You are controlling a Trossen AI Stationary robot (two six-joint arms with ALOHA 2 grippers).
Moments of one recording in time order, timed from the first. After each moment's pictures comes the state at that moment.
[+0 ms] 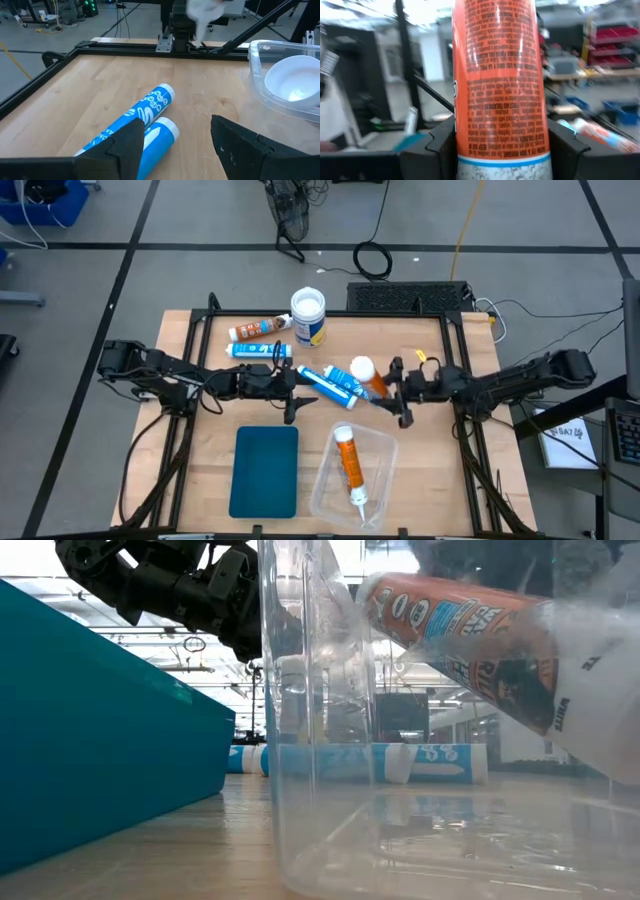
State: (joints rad) left arm 0.00 1.45 0.62 0.59 -0.05 -0.03; right arm 0.07 1.02 0.29 0.93 -0.01 0.11
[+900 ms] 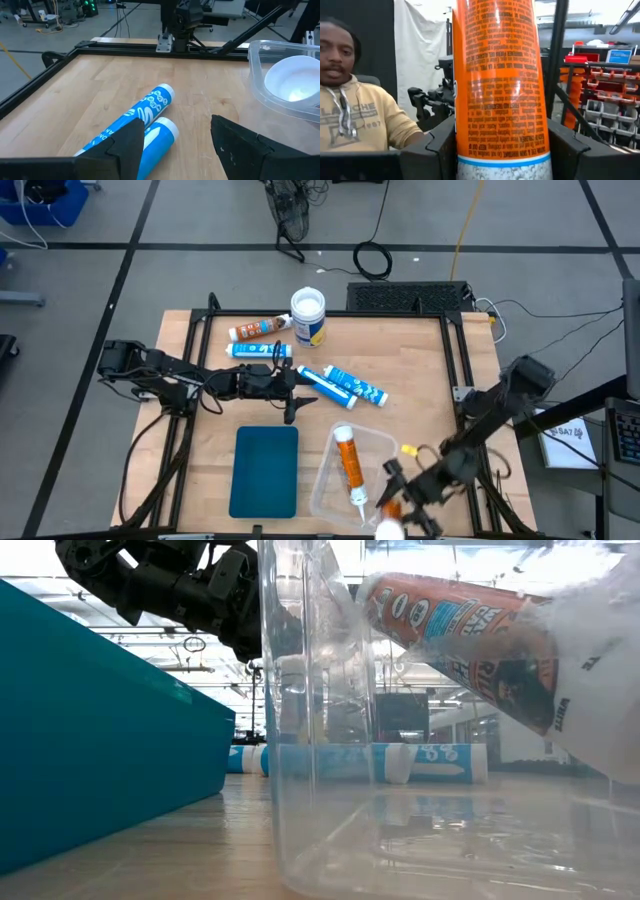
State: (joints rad) left arm 0.00 1.45 0.62 0.59 -0.05 -0.03; right arm 0.86 1.58 0.65 1.18 0.28 -0.10
